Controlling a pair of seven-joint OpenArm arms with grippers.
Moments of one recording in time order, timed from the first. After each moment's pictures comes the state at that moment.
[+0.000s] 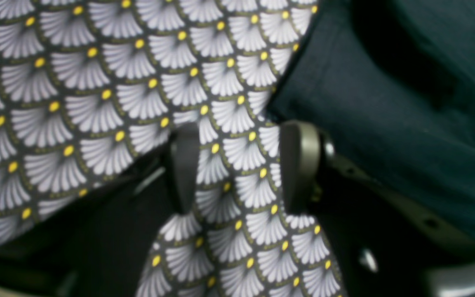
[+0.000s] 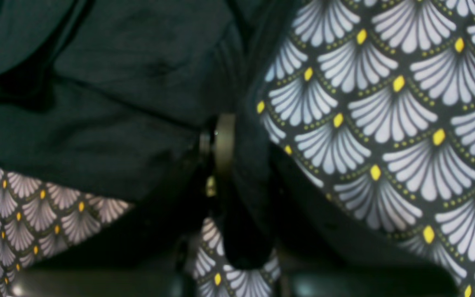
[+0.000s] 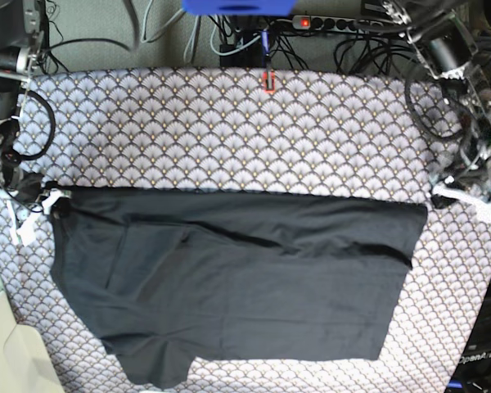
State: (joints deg) left arm -5.5 -12.8 -34.4 76.1 -21.8 -17.5 44.3; right arm 16.9 28.2 12.6 44.4 26.5 39.4 -34.3
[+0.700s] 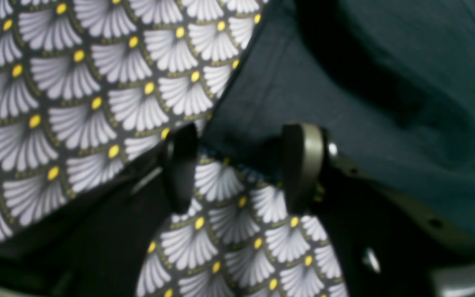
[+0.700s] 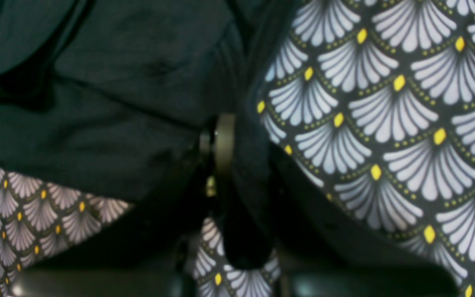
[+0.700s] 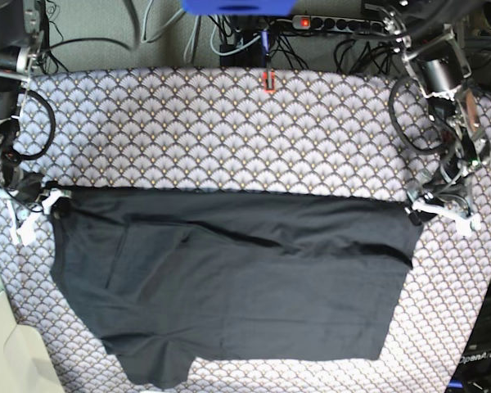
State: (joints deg) left arm -10.2 -12.6 -29.9 64.5 -22.0 -17.0 35.8; right arm 16.8 28.2 12.5 44.4 26.7 39.4 -34.4
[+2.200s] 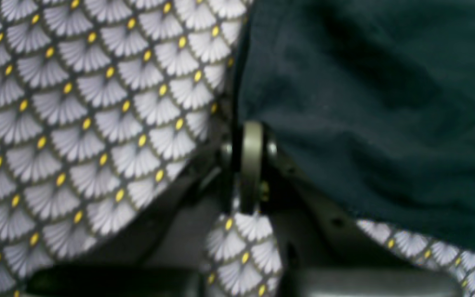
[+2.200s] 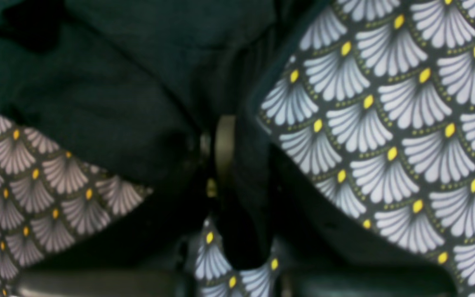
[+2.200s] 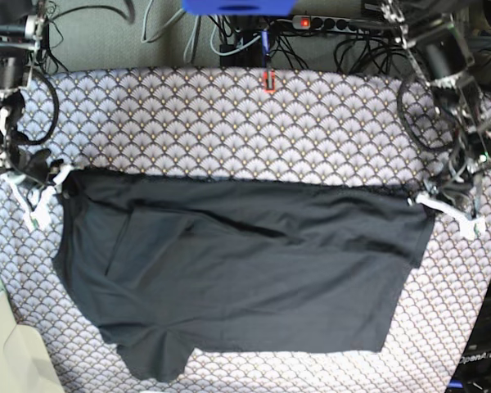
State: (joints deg) left arm -5.1 -11.9 -30.8 79.7 -19.0 -17.6 45.6; right arm 5.5 27.3 12.4 64.1 25.1 39.2 -41.0
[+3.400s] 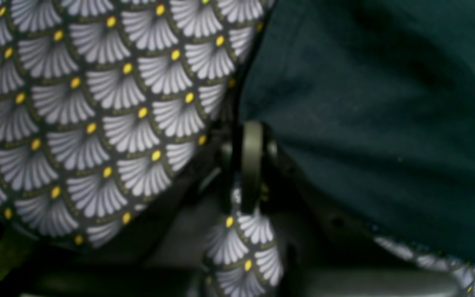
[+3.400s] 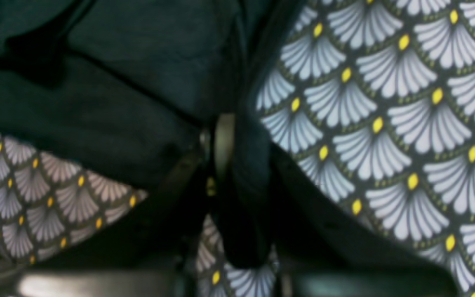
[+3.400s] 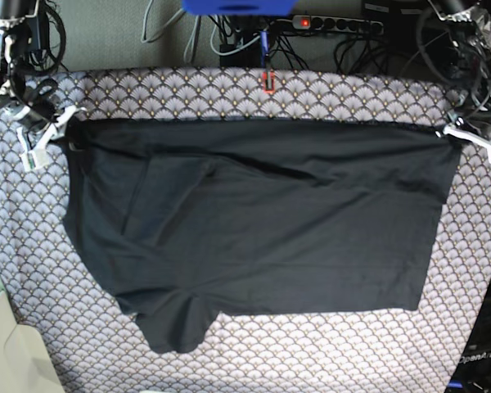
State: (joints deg) left arm 13.1 -14.7 -39.2 85.1 -28.0 -18.0 45.4; right arm -16.5 25.6 16.8 75.7 29.7 39.6 -29.5
